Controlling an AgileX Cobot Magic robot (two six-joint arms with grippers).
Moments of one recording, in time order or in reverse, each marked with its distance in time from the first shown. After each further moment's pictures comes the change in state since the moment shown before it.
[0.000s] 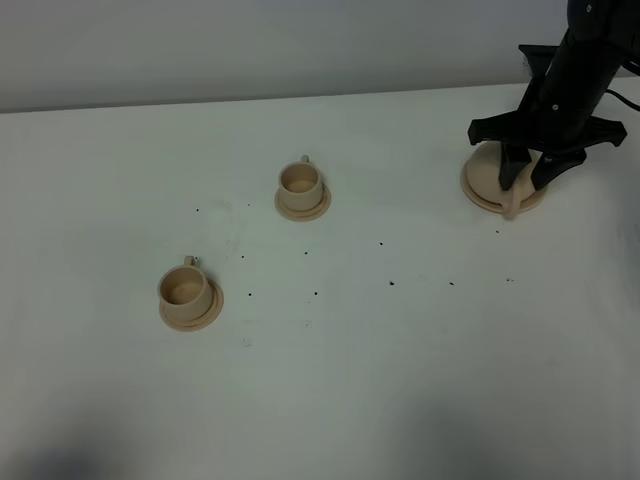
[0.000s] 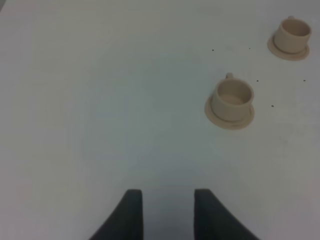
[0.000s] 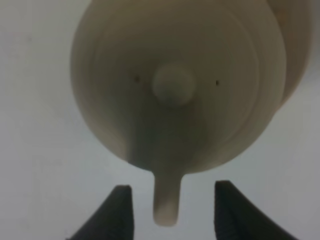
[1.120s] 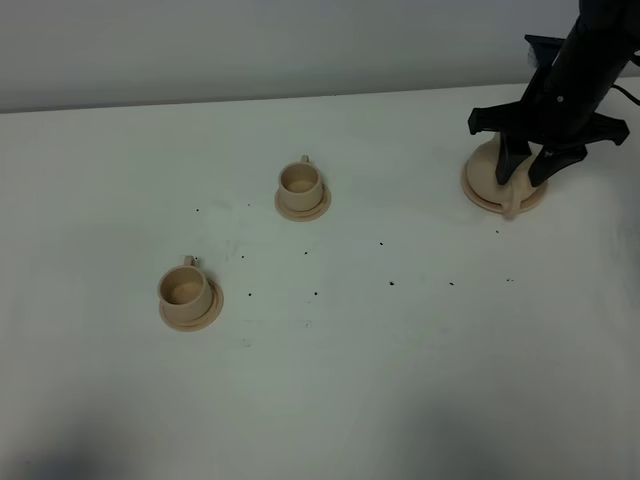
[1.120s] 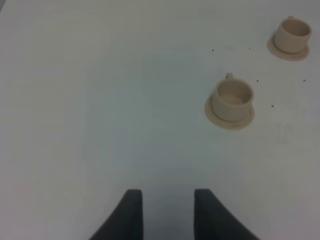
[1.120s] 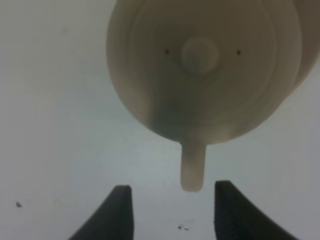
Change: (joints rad) left arm 0.000 0.000 0.000 0.000 0.000 0.000; right arm -0.009 -0.052 0.038 0.057 0.002 0.012
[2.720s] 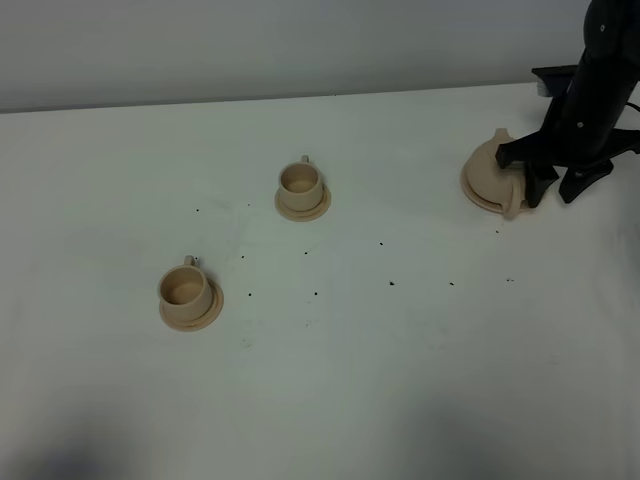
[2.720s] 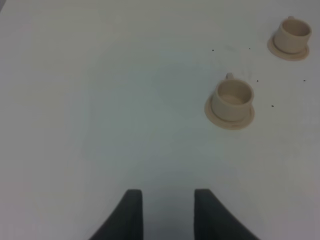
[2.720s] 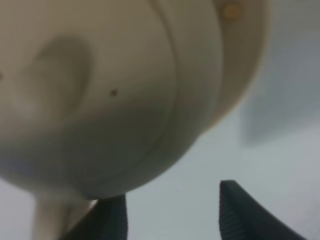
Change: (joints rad) left arm 0.000 0.000 0.000 0.000 0.000 0.000; right arm -0.048 0.112 -0.043 -0.126 0.006 -0.147
